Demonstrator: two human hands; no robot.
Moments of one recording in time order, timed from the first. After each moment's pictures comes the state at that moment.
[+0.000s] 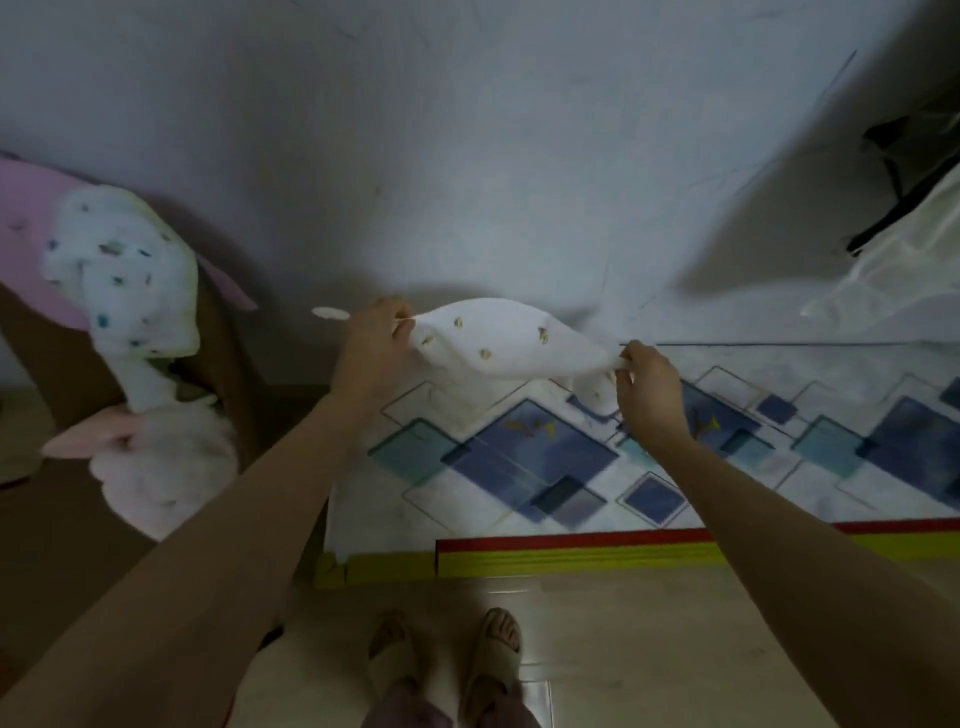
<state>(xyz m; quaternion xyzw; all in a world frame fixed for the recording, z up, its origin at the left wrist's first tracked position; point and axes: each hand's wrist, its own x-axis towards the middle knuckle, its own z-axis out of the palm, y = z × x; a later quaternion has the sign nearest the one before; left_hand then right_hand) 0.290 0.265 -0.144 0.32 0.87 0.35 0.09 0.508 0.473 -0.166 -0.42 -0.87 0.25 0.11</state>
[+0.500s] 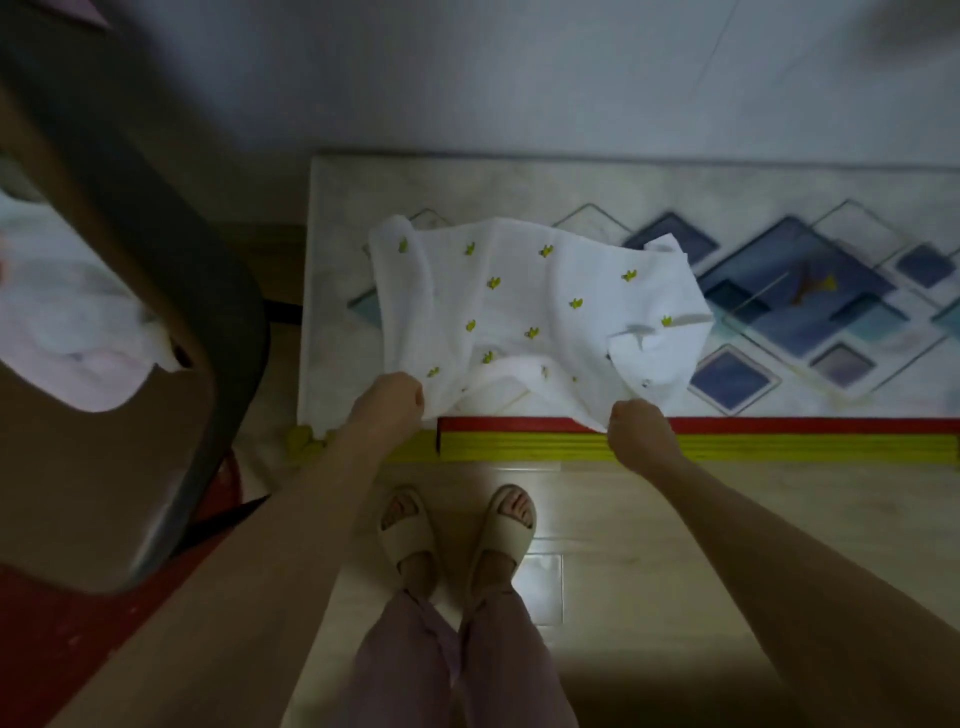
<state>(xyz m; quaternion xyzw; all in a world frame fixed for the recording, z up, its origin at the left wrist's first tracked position) 0.399 0.186 -0.425 0.25 0.86 0.07 0.44 0.612 0.400 -0.439 -0.39 -0.85 0.19 -0.32</state>
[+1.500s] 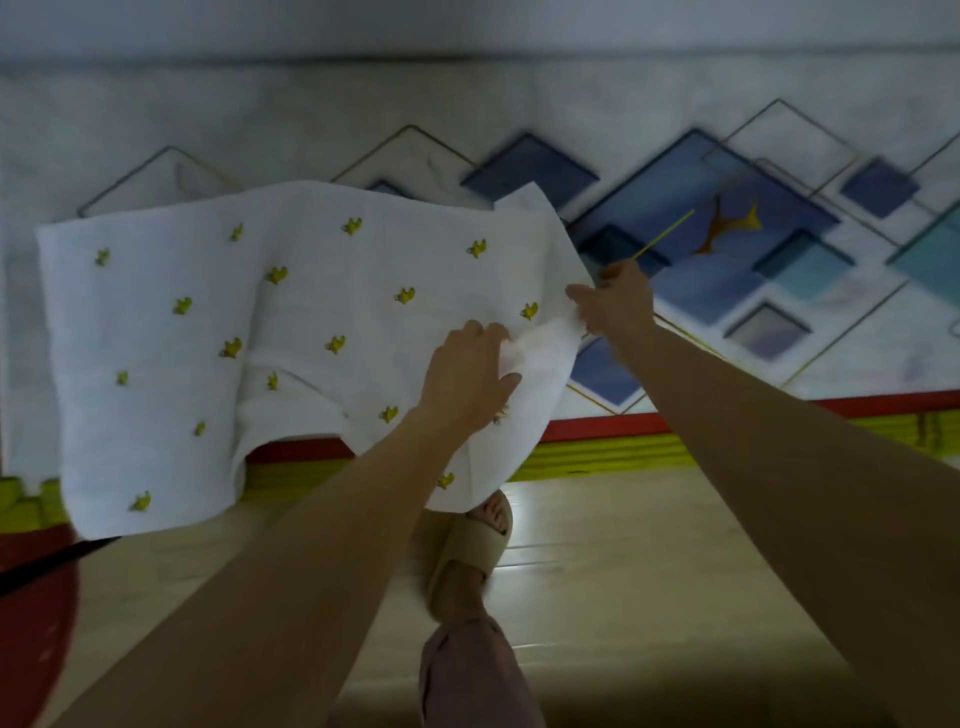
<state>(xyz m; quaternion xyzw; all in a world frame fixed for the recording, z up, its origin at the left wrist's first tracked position) 0.569 0.451 -0.523 0.37 0.84 0.14 0.37 0.633 0.619 -0.536 -0.60 -0.65 0.45 -0.04</state>
